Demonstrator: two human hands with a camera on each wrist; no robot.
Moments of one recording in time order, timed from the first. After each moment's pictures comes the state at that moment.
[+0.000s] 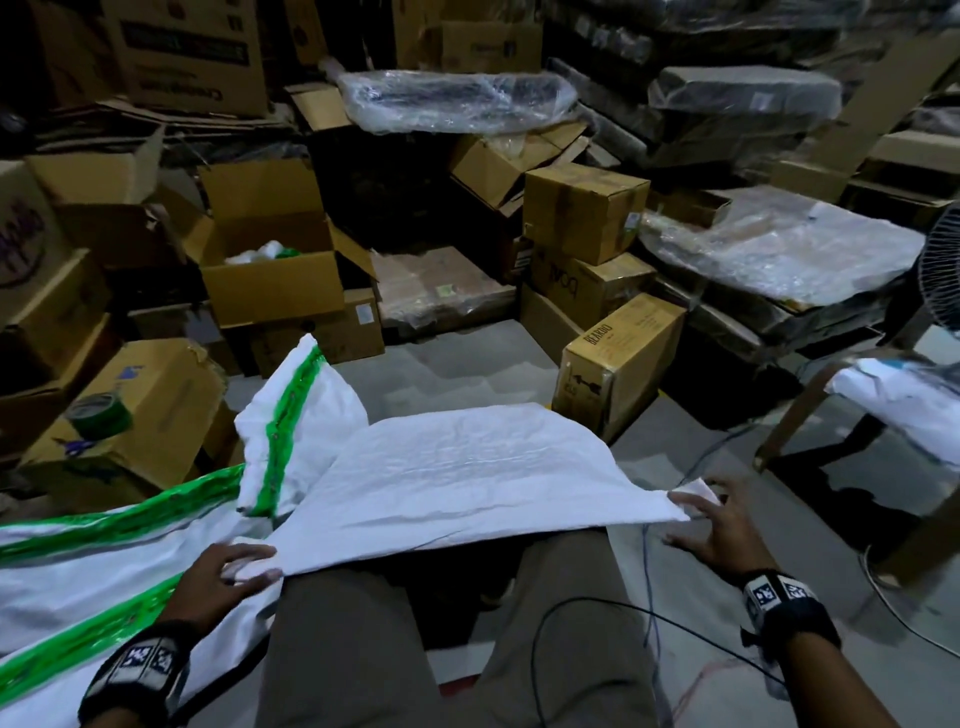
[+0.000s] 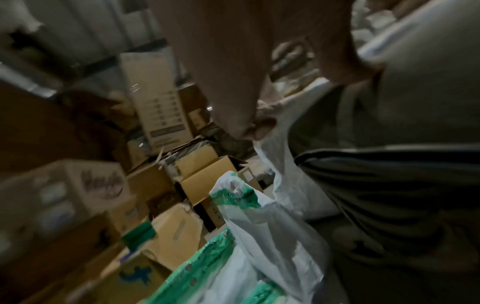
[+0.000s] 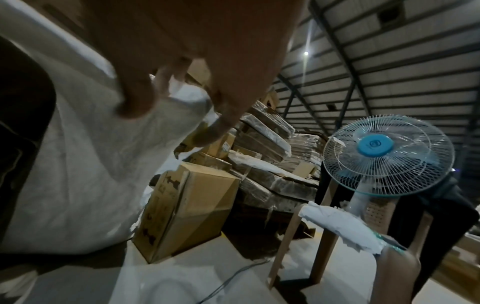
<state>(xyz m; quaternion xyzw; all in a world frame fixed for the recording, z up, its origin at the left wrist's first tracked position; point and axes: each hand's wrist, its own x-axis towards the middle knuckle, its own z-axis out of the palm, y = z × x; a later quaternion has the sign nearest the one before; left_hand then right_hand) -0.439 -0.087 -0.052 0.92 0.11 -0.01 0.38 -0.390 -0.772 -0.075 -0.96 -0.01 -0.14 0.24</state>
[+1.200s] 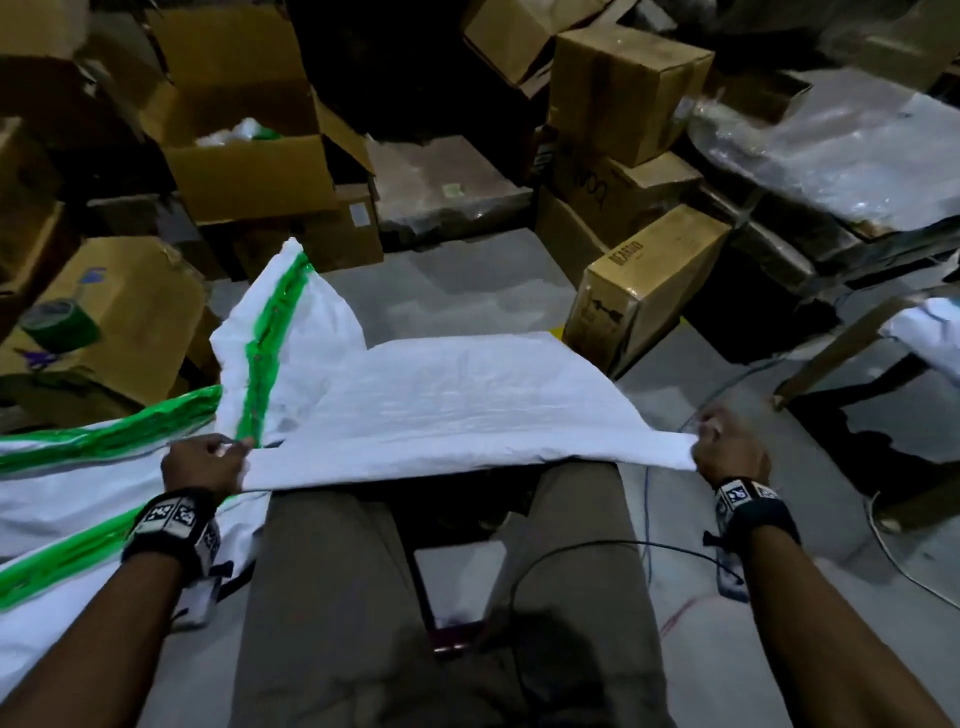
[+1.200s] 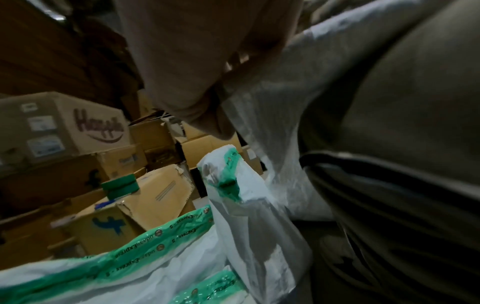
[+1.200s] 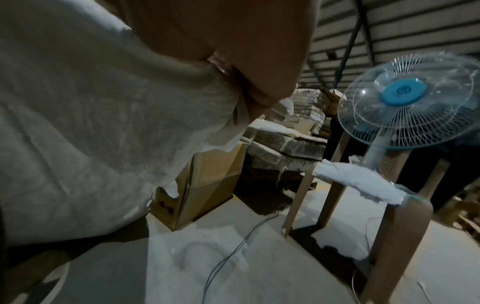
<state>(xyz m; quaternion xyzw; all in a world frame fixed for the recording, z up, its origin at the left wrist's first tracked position) -0.343 -0.104 -0.057 0.89 0.30 0.09 0.35 -0.318 -0.720 -0.043 -0.93 0.26 -0.09 0.26</state>
